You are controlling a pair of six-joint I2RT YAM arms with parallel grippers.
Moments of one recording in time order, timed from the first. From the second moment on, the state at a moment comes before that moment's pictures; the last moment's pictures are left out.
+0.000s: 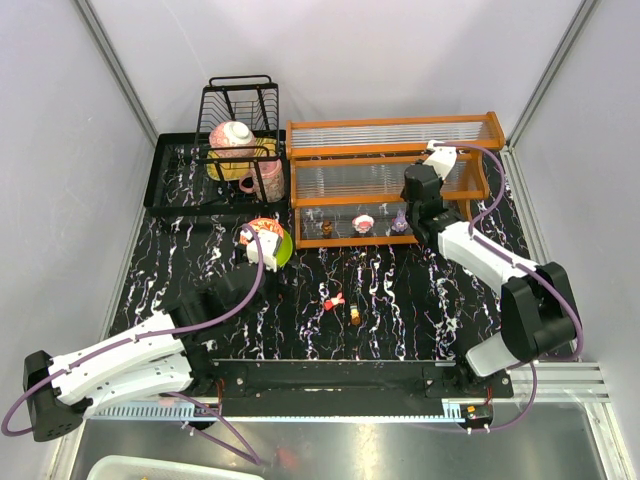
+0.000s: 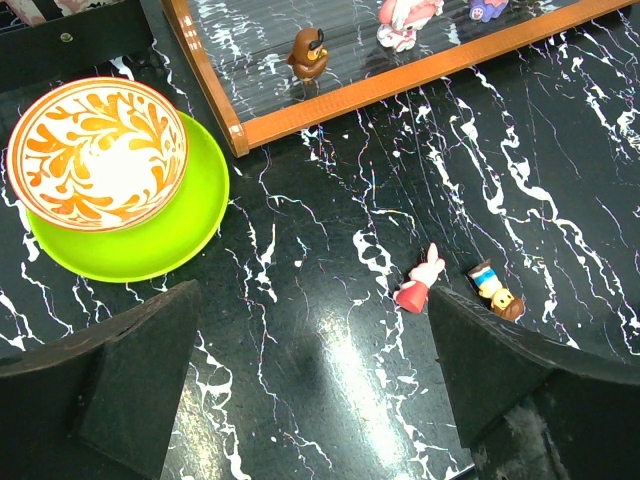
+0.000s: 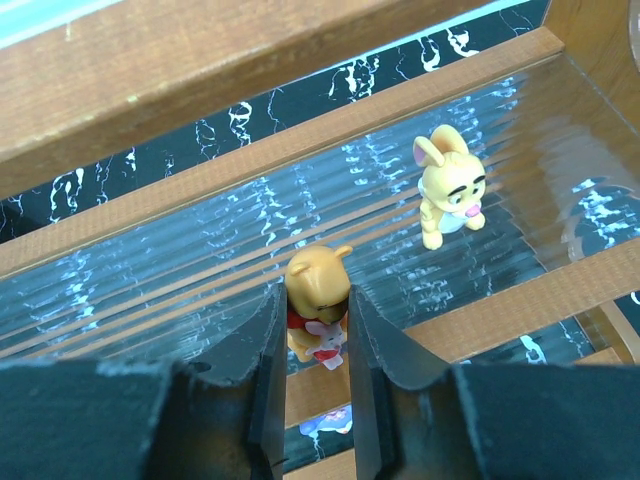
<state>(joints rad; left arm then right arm) -1.01 0.77 0.63 -0.35 -0.48 -0.39 0.42 1.51 1.01 0.16 0.63 0.39</state>
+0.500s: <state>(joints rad) -1.01 0.77 0.63 -0.35 -0.48 -0.39 0.41 1.26 0.93 0.17 0.44 0.35</state>
